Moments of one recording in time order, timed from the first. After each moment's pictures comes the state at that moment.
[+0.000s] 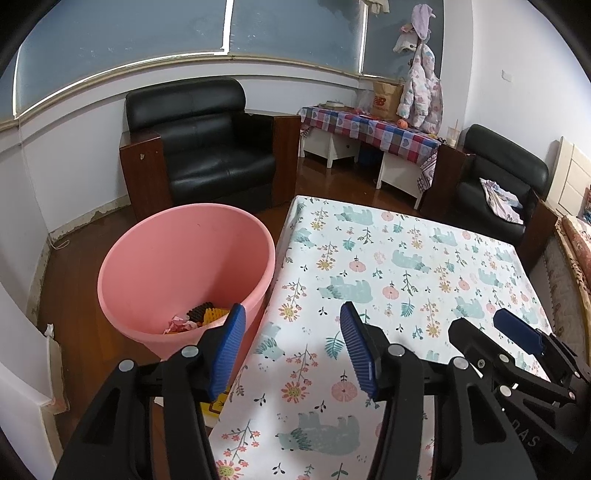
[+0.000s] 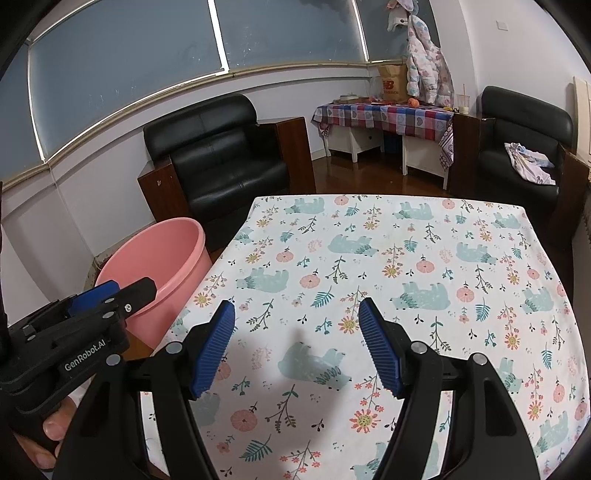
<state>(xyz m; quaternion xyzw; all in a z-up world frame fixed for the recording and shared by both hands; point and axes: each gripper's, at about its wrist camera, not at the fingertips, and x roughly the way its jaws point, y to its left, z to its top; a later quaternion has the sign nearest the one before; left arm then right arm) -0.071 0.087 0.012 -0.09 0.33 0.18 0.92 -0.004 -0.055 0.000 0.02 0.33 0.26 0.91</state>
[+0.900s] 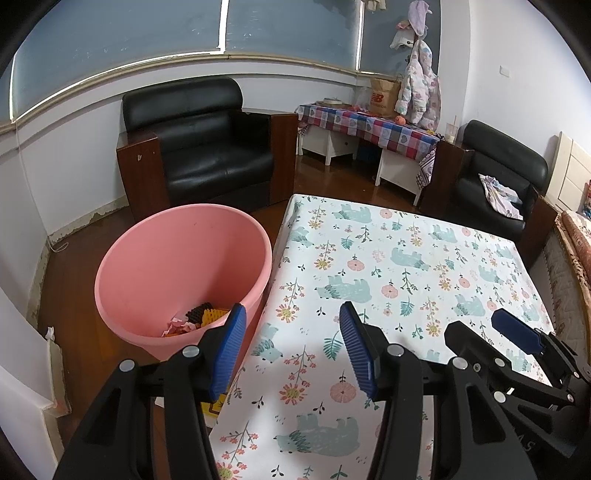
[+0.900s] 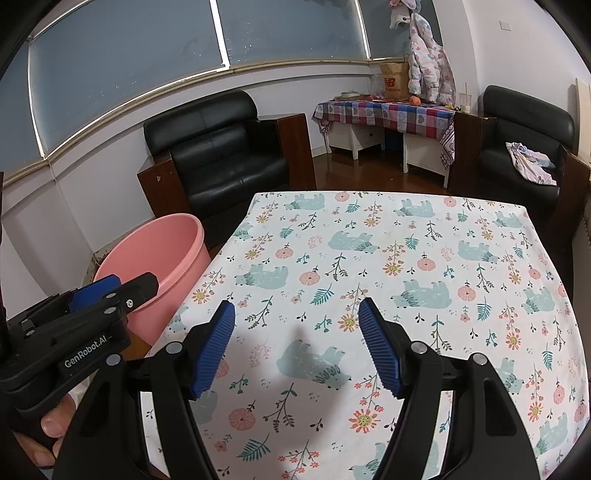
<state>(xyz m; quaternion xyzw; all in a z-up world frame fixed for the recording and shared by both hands) -0.067 0.087 0.010 -0.09 0.34 0.18 0.92 -0.005 -0.055 -0.003 0.01 0.34 0.26 0.90</state>
